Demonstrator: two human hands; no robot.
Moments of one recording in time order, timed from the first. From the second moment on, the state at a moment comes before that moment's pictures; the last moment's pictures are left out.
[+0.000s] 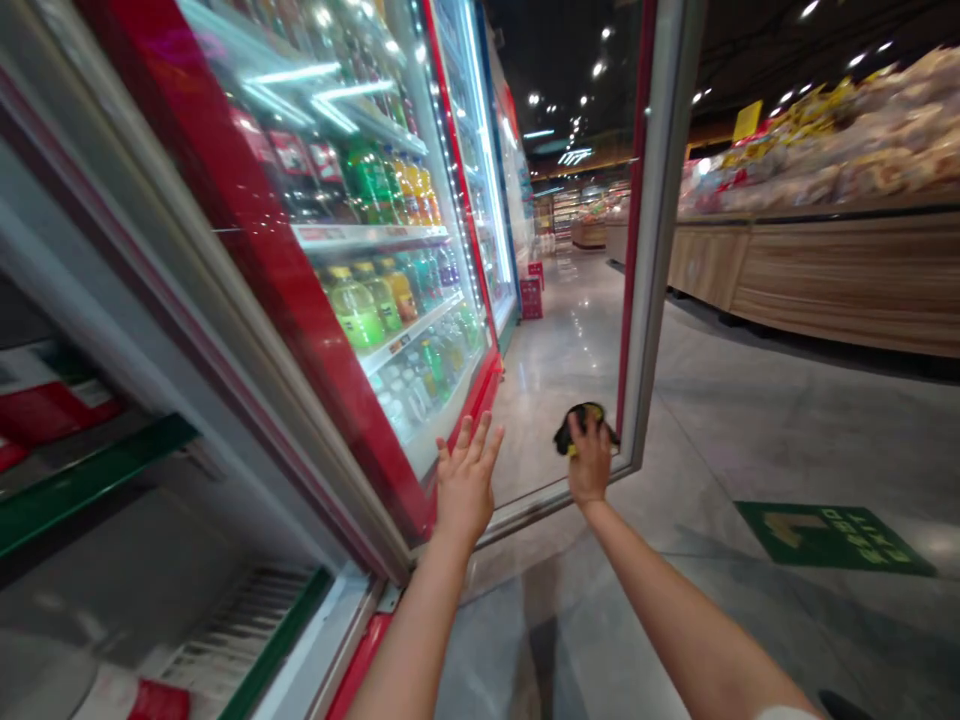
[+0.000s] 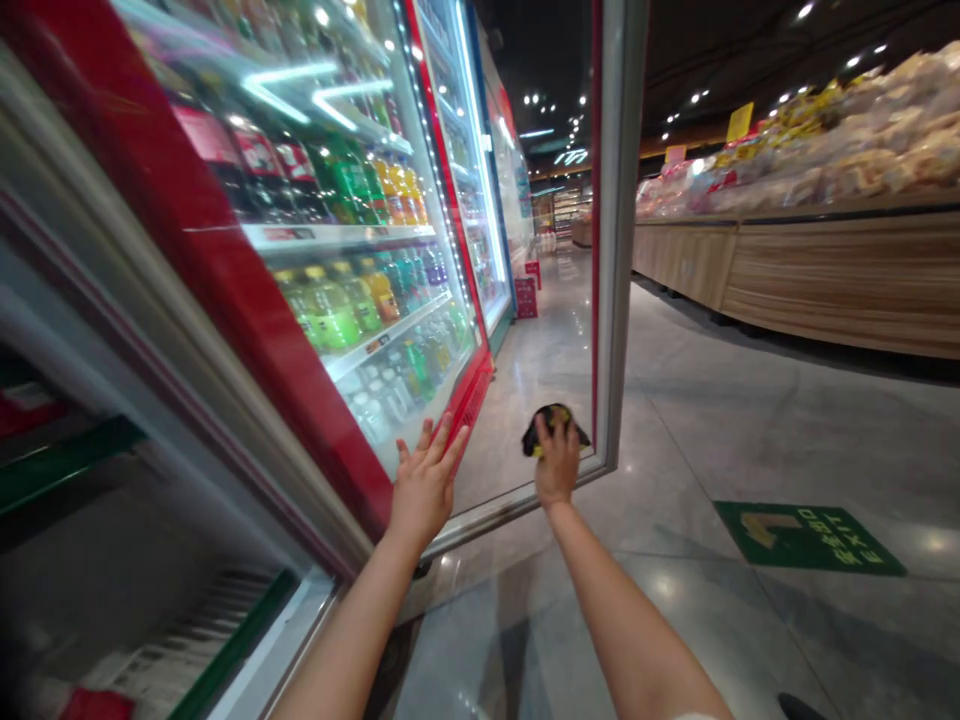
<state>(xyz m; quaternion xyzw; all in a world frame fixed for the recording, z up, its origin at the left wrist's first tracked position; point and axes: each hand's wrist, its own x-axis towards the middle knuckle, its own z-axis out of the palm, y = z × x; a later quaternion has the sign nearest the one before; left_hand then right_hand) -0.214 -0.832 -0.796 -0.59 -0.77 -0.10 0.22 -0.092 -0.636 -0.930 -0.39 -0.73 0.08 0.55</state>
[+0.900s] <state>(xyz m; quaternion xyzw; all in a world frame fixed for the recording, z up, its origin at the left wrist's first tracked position) -0.277 -0.888 -0.775 -0.52 -0.80 -0.11 0.28 -0.123 -0.695 -0.951 -0.17 -0.89 -0.08 0.43</state>
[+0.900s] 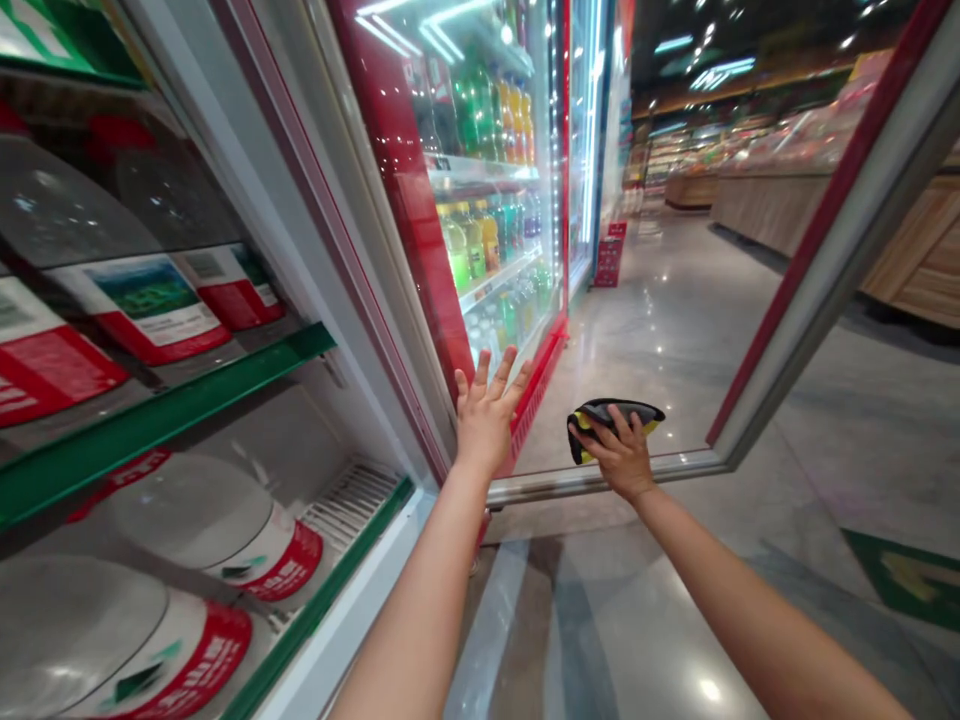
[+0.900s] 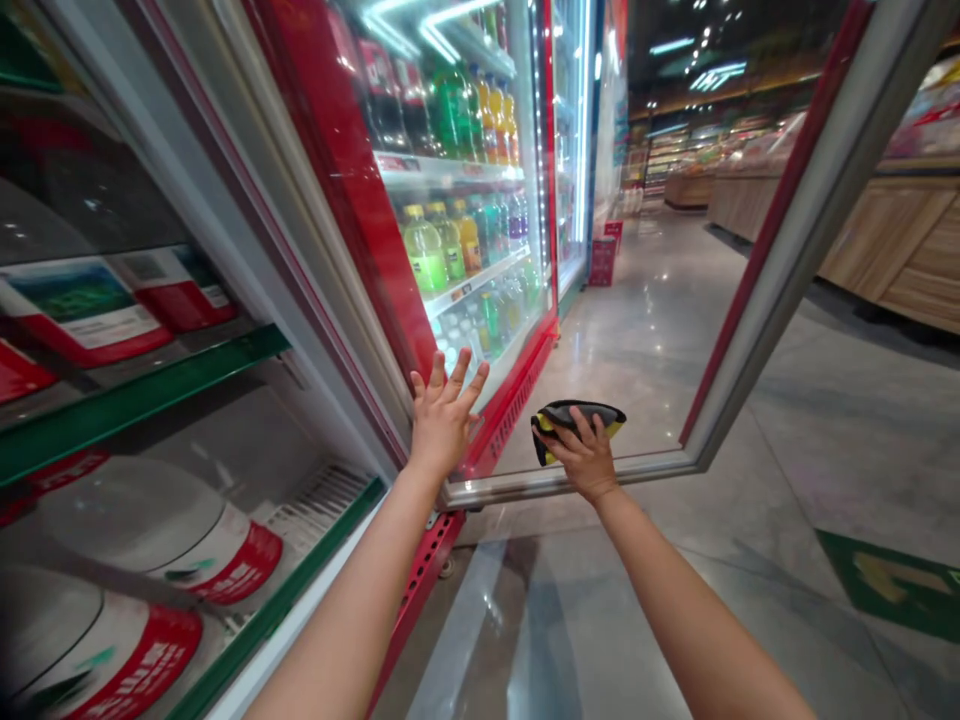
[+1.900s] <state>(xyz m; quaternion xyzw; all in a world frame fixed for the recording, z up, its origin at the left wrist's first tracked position) -0.261 -0.875 -0.778 -0.50 -0.80 -0.13 0.31 -0.159 -0.756 -0.988 0.15 -0.95 -0.04 0.27</state>
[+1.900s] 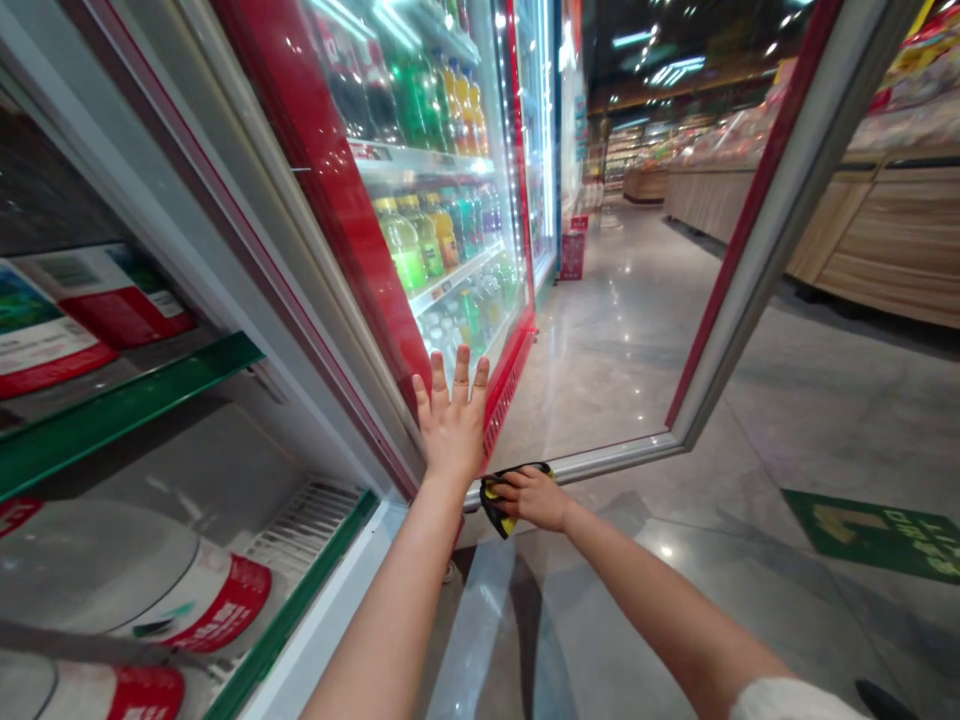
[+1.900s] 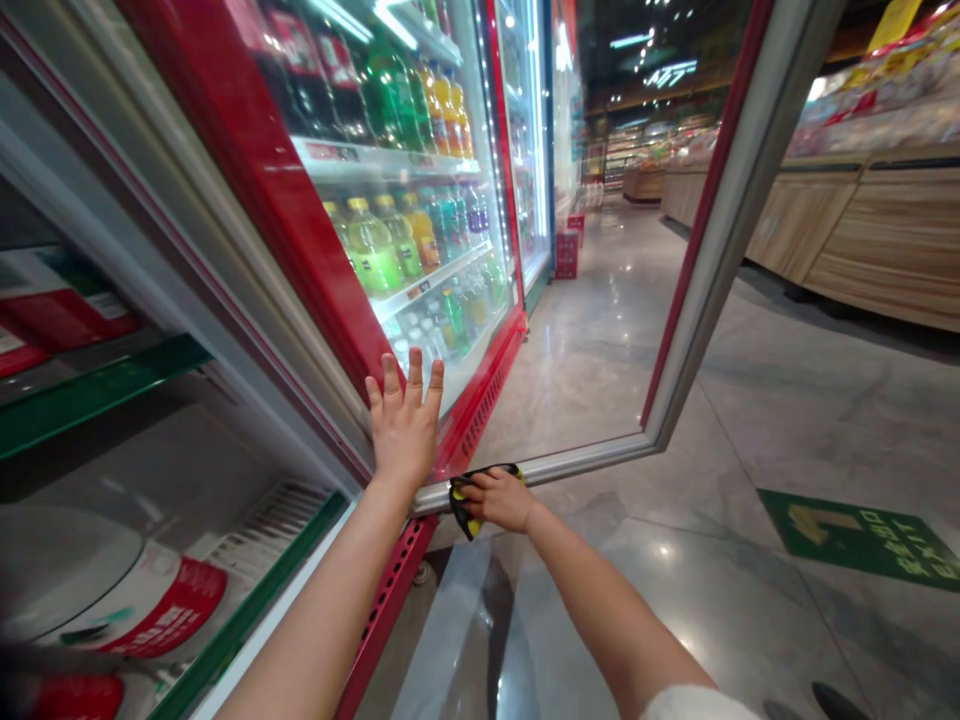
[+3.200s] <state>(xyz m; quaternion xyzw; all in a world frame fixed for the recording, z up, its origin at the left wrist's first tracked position) -0.240 -0.851 -0.783 -0.46 -0.80 -0.18 0.35 -0.046 -0.632 -1.018 -0.13 -0.97 -0.07 0.21</state>
